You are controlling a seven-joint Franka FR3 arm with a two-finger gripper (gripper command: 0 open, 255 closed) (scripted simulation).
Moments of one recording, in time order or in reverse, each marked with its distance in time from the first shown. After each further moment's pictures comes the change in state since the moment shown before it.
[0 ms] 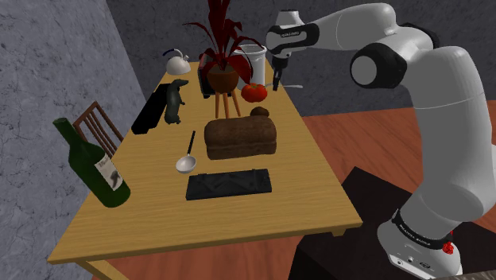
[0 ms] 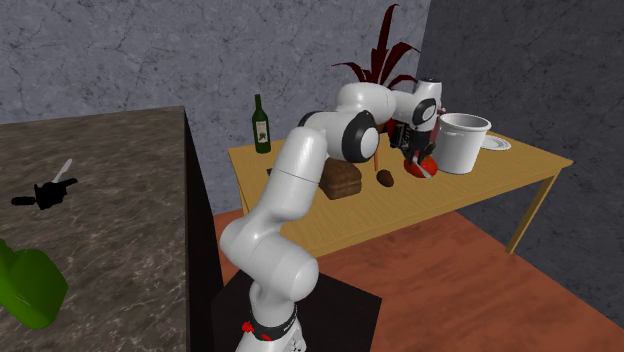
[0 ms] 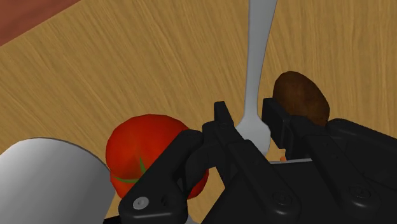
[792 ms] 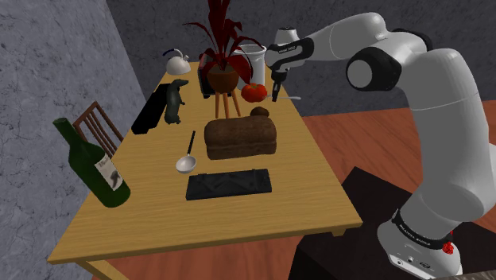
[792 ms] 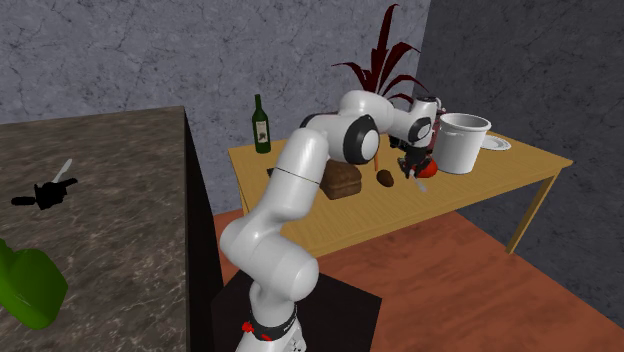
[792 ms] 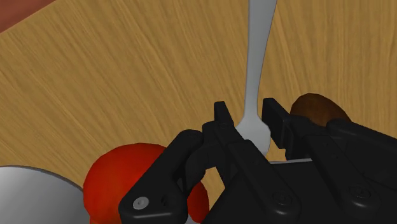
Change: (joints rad) arm 0.004 0.036 0.007 -0.105 0.012 0.140 -0.012
